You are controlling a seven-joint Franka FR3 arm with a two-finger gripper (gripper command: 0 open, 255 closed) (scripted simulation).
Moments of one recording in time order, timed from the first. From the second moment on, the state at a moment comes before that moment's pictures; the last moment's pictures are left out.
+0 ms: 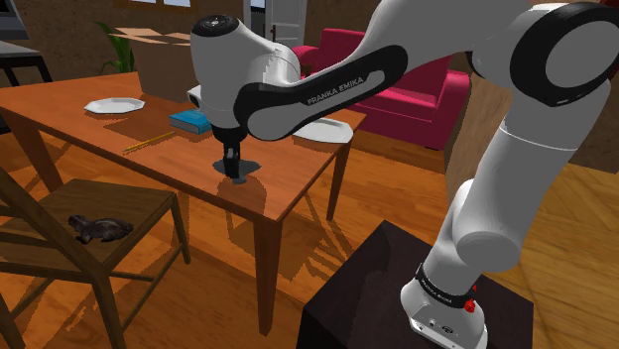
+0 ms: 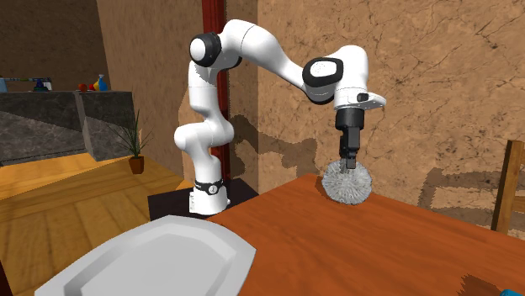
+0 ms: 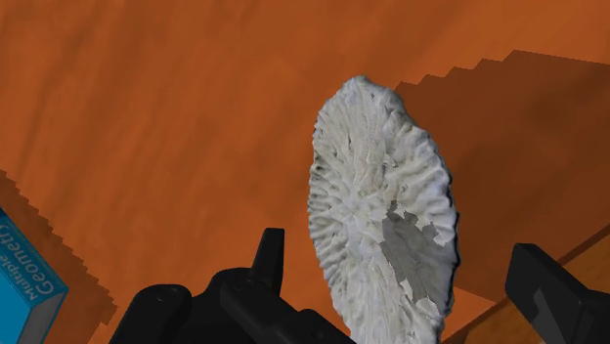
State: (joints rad) arm 0.20 0.01 0.36 -2.01 -0.44 2.09 -0.12
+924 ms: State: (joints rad) arm 0.20 0.00 0.36 -2.00 -0.44 2.08 -0.12
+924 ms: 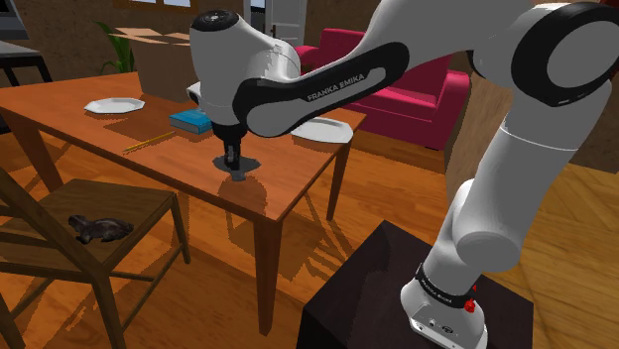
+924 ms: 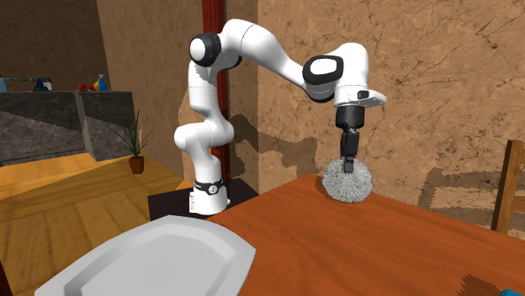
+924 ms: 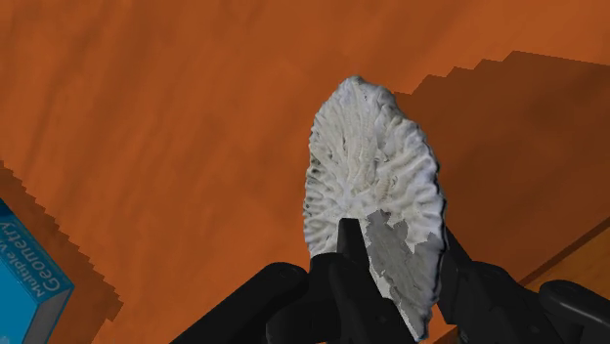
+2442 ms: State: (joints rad) arm 0.13 -0.14 0.26 -1.95 -0.35 1.98 -0.38
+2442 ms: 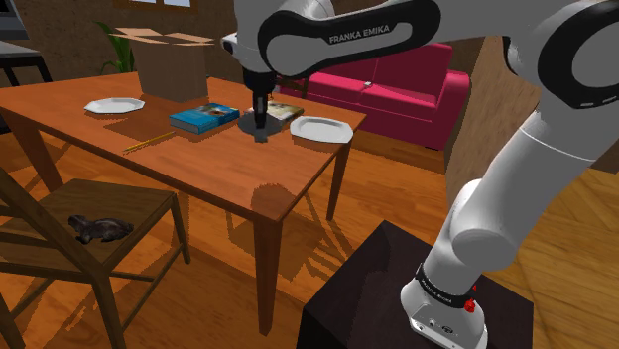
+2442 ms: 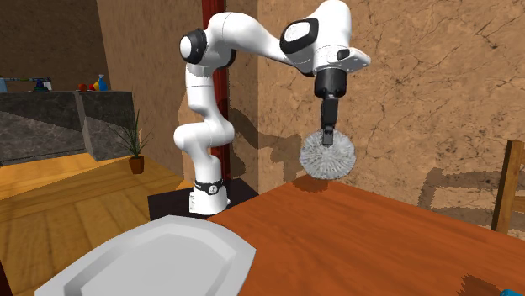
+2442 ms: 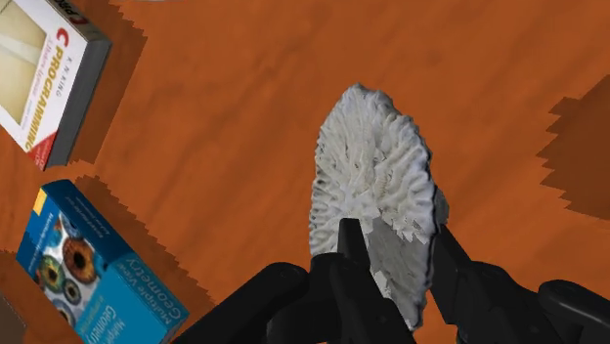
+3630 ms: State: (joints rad) arm -0.04 -0.17 -0.01 -1.99 -0.29 2.12 -0.82
